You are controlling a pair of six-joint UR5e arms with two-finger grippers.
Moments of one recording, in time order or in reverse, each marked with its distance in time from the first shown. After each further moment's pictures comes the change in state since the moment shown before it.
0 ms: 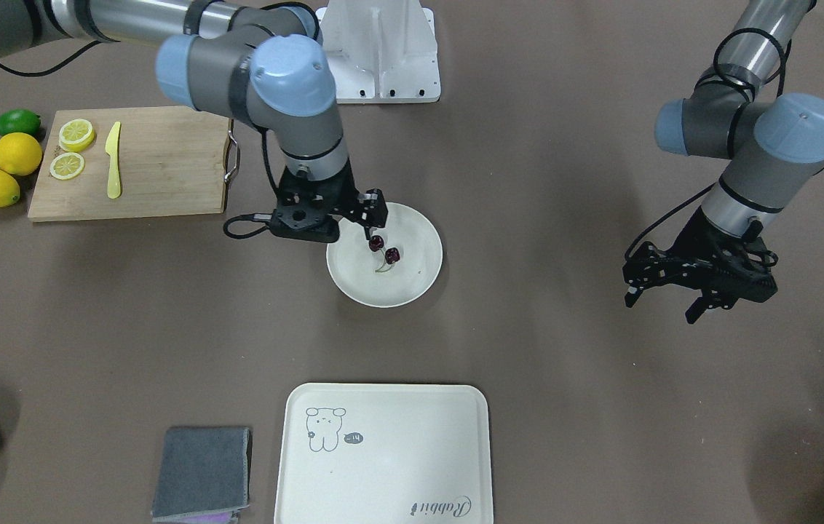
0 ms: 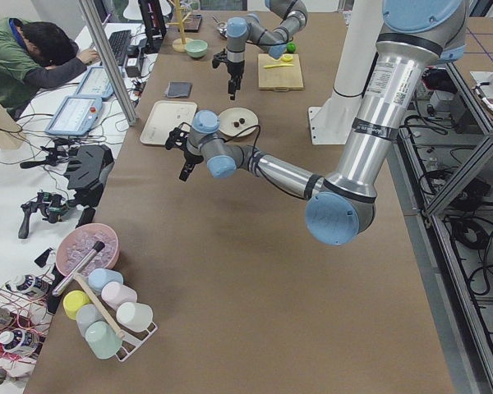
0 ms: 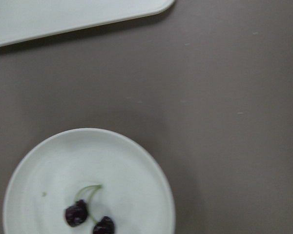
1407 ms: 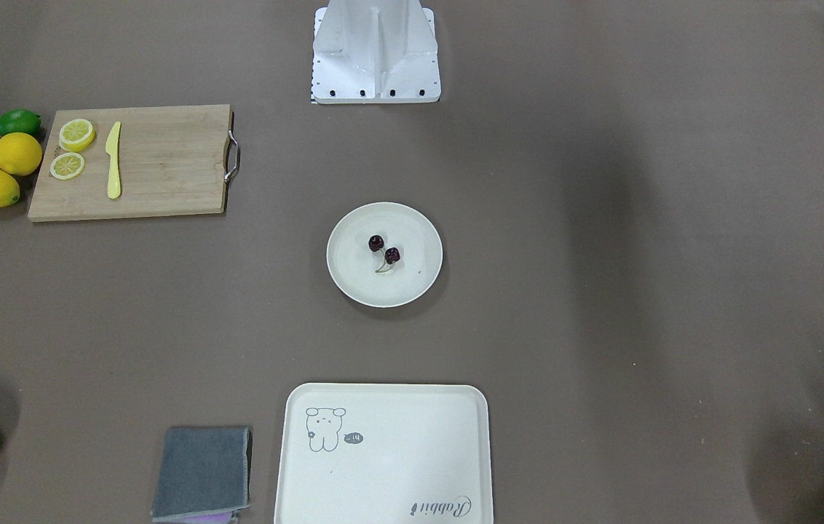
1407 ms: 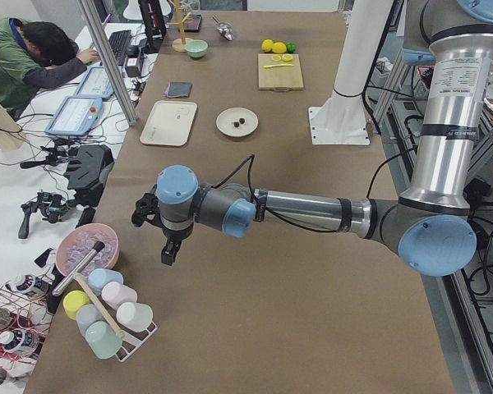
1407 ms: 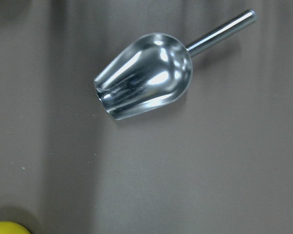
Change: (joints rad) left arm -0.545 0.239 -0.012 0.381 -0.351 0.662; right arm 1.059 -0.609 -0.224 -0.166 0.309 -1.667
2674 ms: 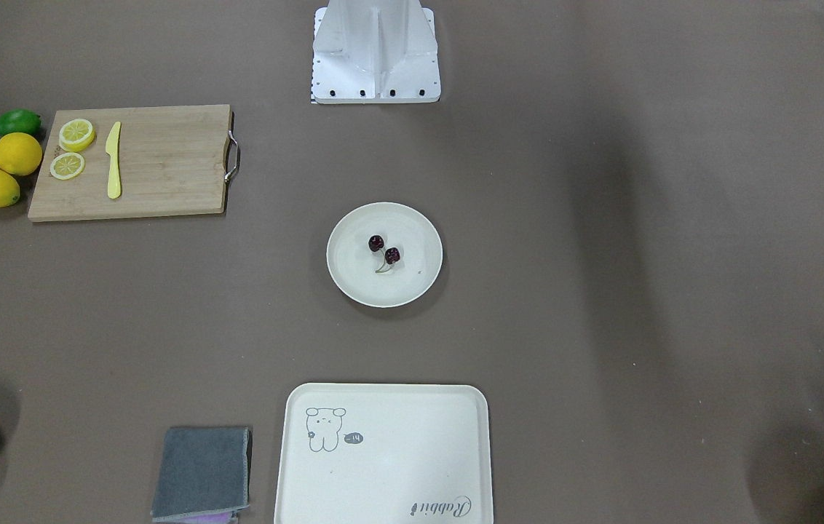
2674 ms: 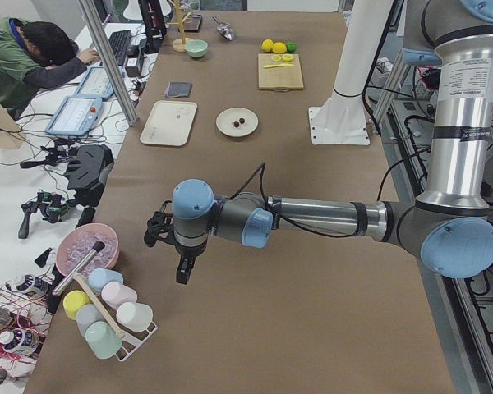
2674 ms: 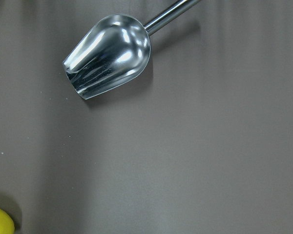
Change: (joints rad) left arm -0.032 0.056 -0.042 0.055 0.048 -0.008; right arm 0.100 -0.074 0.040 0.016 0.004 -0.031
